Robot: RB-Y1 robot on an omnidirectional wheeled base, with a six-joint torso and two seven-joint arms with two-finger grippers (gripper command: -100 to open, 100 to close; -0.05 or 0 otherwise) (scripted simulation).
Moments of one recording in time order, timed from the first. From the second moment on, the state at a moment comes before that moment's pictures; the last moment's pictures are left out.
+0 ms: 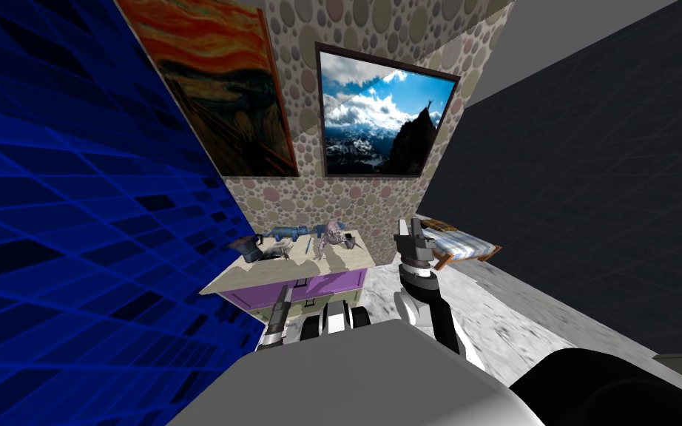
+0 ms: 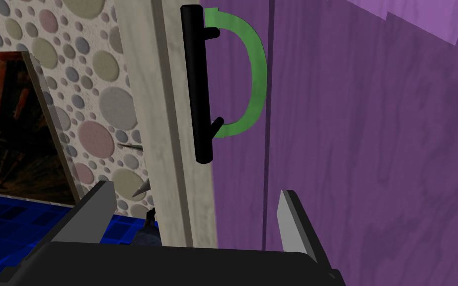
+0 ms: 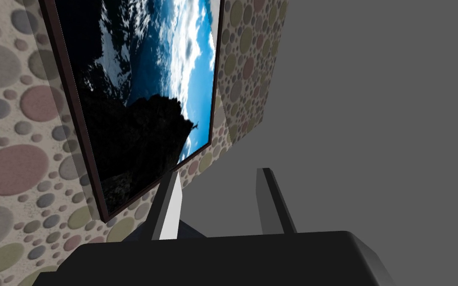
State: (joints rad) left arm 0.26 0.11 -0.05 -0.86 0.01 -1.20 0.00; right arm 0.53 -0.04 -0.02 -2.40 -0.05 -0.64 -0.03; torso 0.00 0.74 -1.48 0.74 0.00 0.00
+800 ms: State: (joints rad) left arm 0.24 0.01 -0.06 -0.74 0.00 -1.27 0.00; right arm 0.53 -0.04 -0.02 -2.40 -0.05 -0.64 -0.03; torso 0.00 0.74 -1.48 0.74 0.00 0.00
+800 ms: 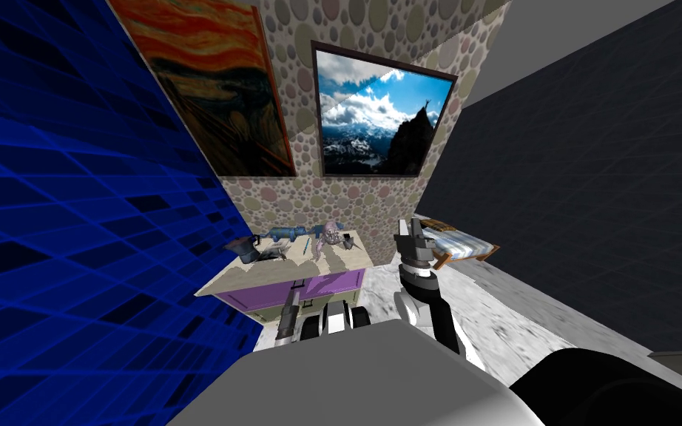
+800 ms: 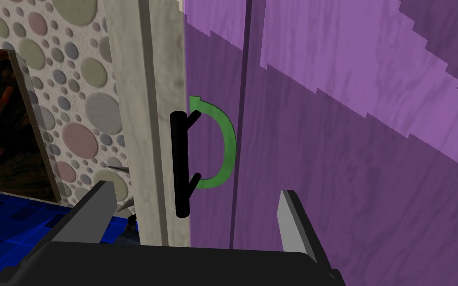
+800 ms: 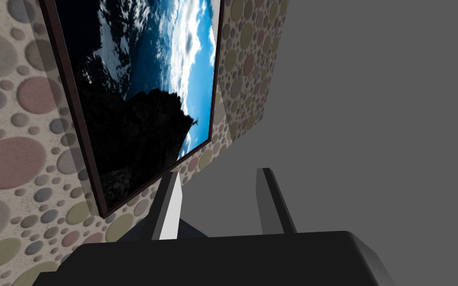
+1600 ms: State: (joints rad) left arm 0.23 0.01 -0.06 -0.76 0.00 -1.25 0.00; right arm 0.53 -0.04 -0.02 -2.40 -0.05 -0.64 -0.03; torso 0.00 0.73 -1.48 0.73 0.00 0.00
